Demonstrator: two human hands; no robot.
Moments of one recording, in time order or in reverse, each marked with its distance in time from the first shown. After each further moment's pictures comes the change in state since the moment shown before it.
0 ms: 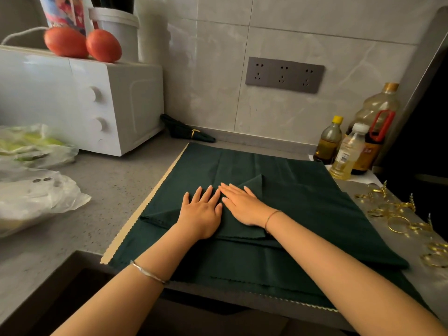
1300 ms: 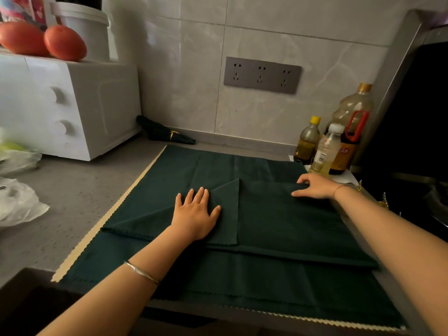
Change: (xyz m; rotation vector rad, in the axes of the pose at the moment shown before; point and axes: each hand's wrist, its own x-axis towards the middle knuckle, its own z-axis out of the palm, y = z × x) left_hand 0.030 0.034 0.009 -0.013 0.003 -0.023; right_hand -0.054 0.214 -0.084 0.084 0.080 0.498
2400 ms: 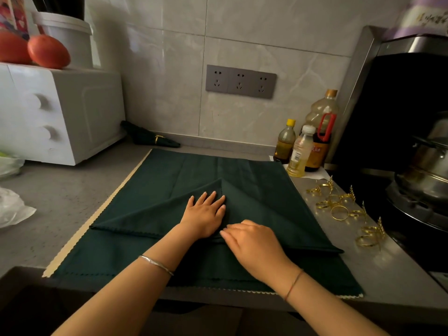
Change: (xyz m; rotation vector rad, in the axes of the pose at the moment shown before) left_hand -0.003 0.047 0.008 -0.060 -0.042 0.202; right_hand -0.176 -0.119 0.100 -0.172 0.536 -0.515
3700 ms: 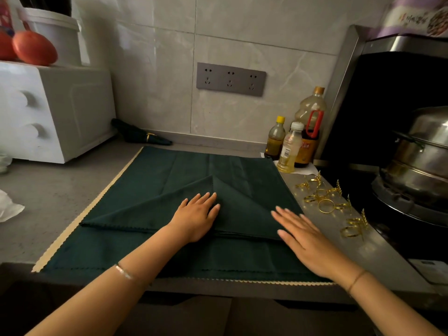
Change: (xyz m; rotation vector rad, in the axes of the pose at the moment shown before) left_hand -0.030 0.012 -0.008 -0.088 0.021 0.044; right_hand -0.067 0.100 -0.046 0.144 -0.455 0.246
